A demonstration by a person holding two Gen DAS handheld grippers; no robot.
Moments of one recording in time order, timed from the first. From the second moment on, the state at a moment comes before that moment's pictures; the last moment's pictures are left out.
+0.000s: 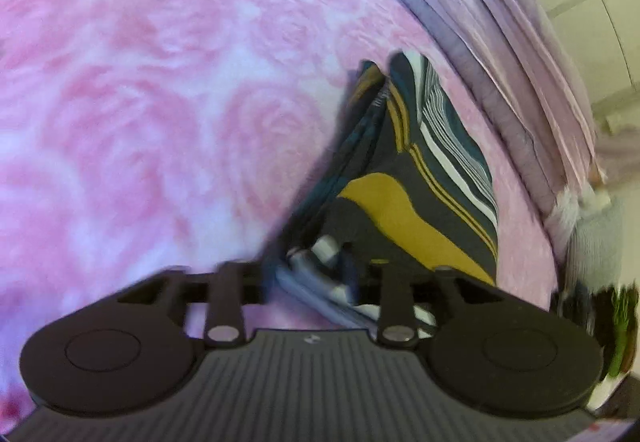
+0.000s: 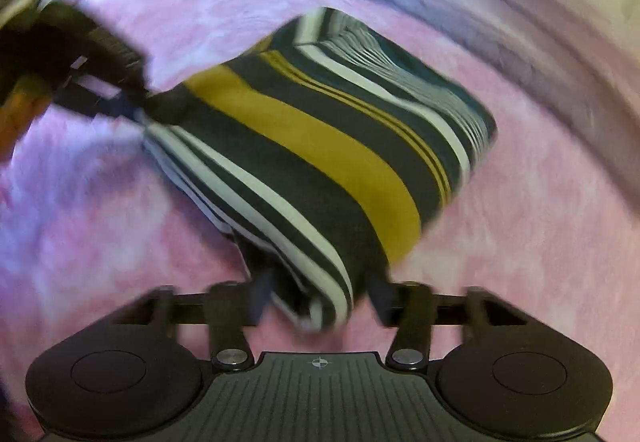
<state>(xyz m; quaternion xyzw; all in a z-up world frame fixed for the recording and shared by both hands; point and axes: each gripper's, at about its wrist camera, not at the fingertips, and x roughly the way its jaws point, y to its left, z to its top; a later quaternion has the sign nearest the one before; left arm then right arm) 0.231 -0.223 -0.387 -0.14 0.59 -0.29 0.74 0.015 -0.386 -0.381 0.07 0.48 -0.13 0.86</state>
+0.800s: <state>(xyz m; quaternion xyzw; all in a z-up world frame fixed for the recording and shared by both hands) 0.248 -0.220 -0.407 -0.25 0.55 -0.29 0.74 0.009 -0.426 -0.458 0.68 0.24 -0.13 0.68</state>
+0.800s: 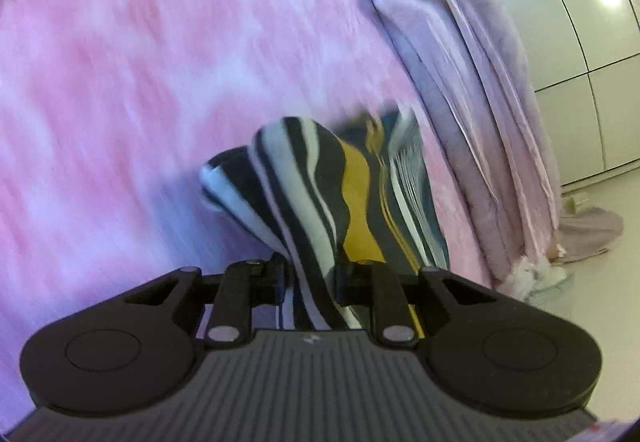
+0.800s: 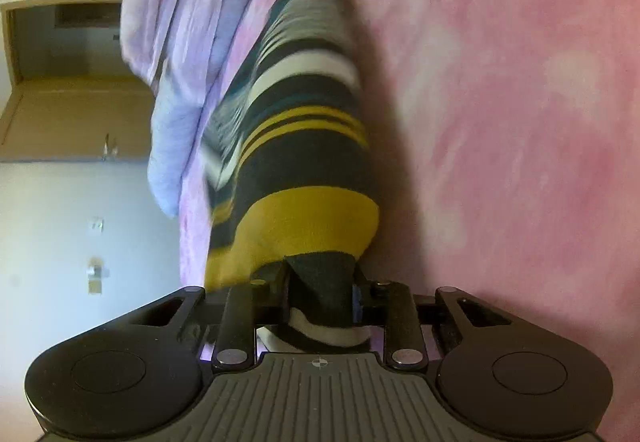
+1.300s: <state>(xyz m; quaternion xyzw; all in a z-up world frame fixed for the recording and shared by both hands) 0.234 -0.171 -0.439 -0.29 0.61 -0.29 0.68 0.025 -0.552 -0.445 0.62 0.27 -0.19 0.72</state>
